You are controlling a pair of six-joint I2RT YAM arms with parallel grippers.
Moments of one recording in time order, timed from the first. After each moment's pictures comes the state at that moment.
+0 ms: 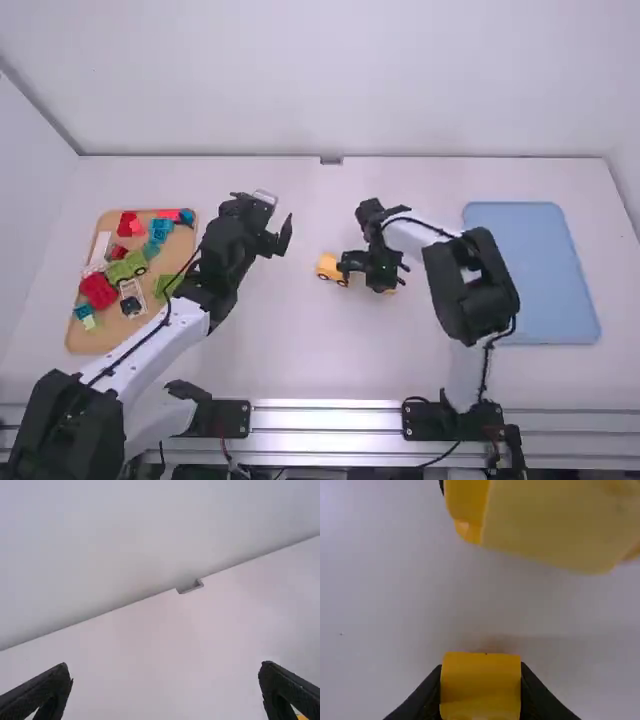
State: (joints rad) left arm -0.33 1.20 0.60 0.32 -0.10 0.16; right arm 0.42 2.03 1.25 -0.87 -0.04 -1.10
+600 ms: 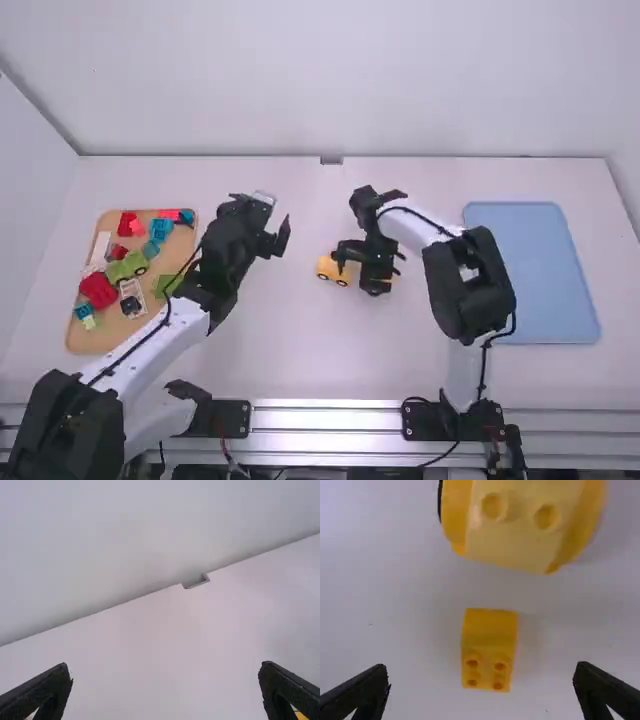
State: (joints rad) left arm -0.33 1.20 0.60 0.29 -0.15 0.16; right arm 0.44 2.03 1.41 -1.05 -0.04 -1.02
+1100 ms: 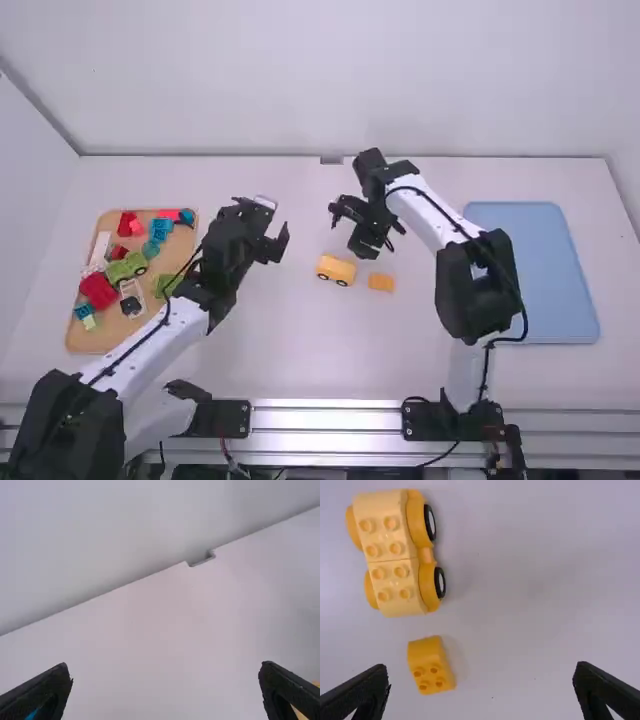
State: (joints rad) left arm -0.31 1.20 0.60 0.22 -0.11 0.21; right arm 0.40 2.01 1.62 -1.06 -0.08 -0.78
